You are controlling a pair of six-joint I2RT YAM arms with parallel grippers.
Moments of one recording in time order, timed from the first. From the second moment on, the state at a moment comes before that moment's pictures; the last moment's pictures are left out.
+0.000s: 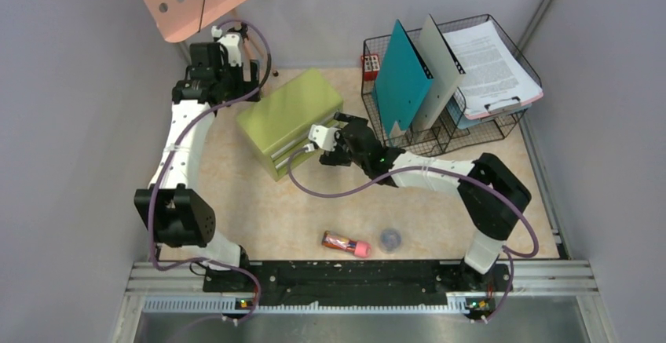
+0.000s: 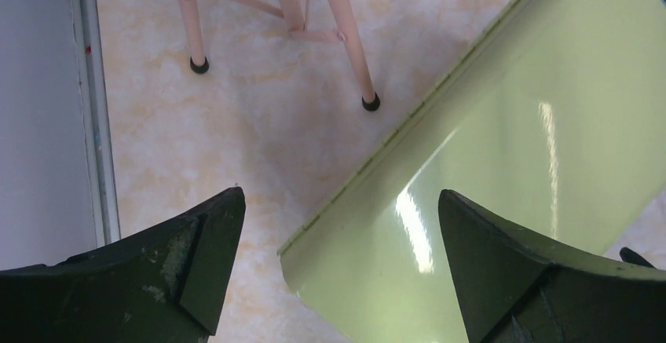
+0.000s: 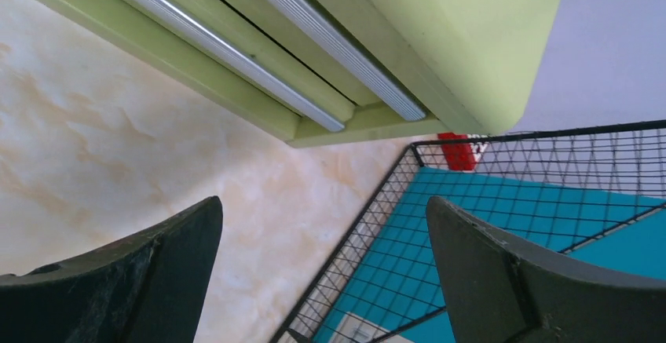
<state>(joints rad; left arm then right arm) 0.00 1.54 1.58 -0.67 0.10 0.05 0.88 1.73 1.09 0.23 0.22 -0.74</state>
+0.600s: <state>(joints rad) 0.01 1.74 1.80 -0.66 0.18 0.03 0.94 1.61 0.97 0.38 0.35 -1.17</state>
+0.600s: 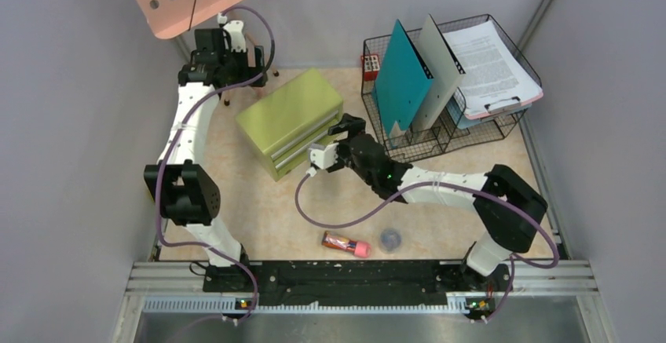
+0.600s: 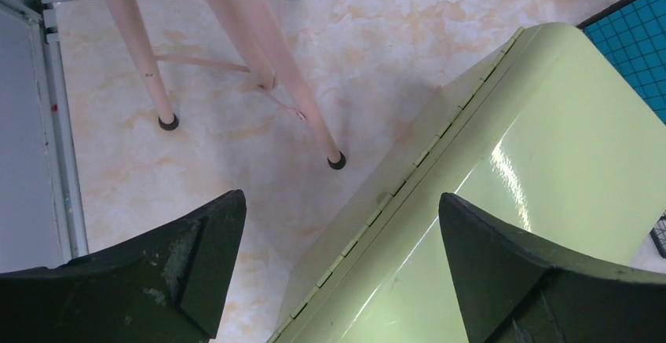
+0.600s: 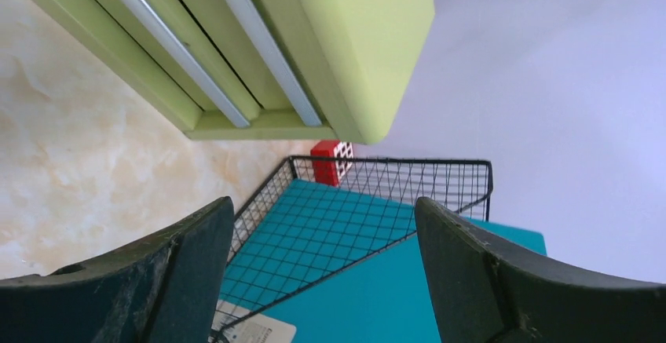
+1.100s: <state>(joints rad) 0.01 1.79 1.81 -0.59 0.29 -0.01 0.98 1.97 0.76 1.05 0.18 -1.45</state>
